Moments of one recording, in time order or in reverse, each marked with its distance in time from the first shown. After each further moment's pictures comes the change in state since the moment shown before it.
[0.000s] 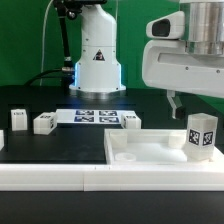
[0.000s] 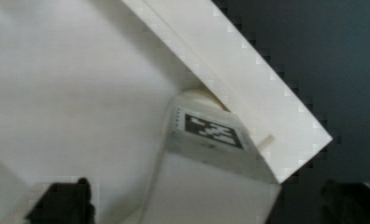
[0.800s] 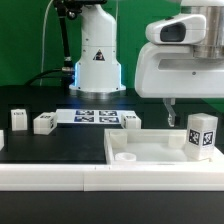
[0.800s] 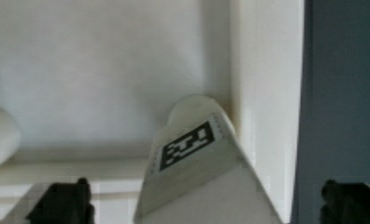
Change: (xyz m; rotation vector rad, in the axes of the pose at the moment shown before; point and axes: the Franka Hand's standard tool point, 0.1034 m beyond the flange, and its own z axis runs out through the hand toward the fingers) arm -0.002 0.003 0.005 -0.028 -0.013 -0.679
